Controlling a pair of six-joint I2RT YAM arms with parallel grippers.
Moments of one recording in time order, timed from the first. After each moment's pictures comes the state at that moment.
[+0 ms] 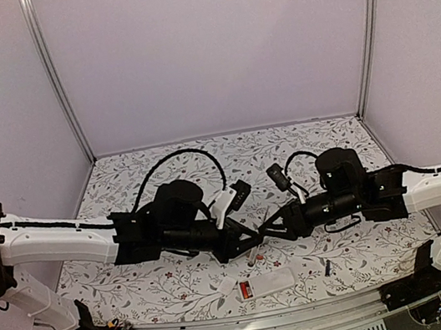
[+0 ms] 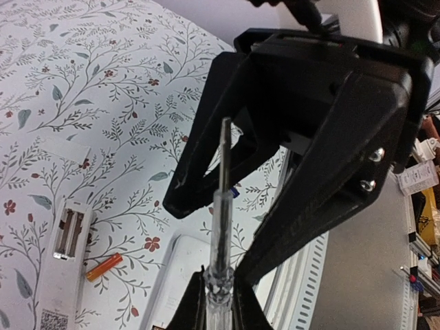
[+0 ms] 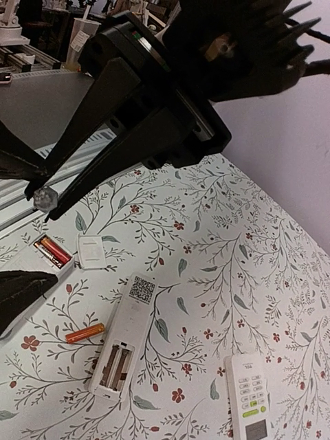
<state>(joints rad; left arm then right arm) -1.15 1.50 0.91 0.08 0.24 -0.39 1.00 1.24 0.71 0.06 -0.34 0.56</state>
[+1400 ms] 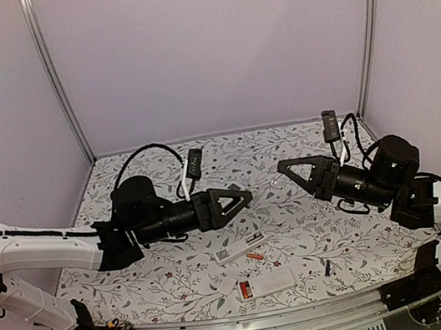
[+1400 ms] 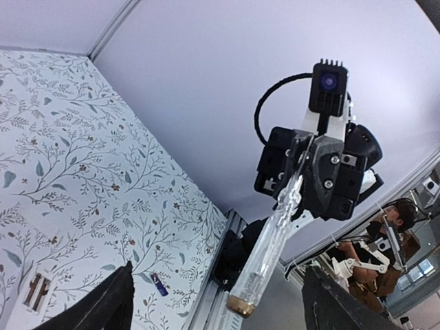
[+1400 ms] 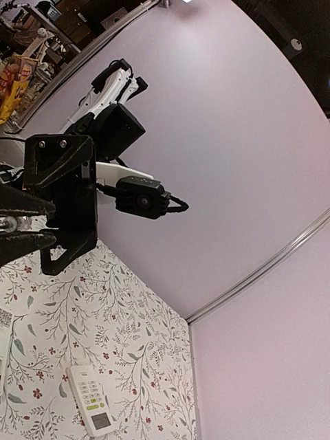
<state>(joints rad) -1.06 1.39 0.72 0.60 0.22 -0.78 0.98 0.99 0.56 0.54 -0.10 0.69</state>
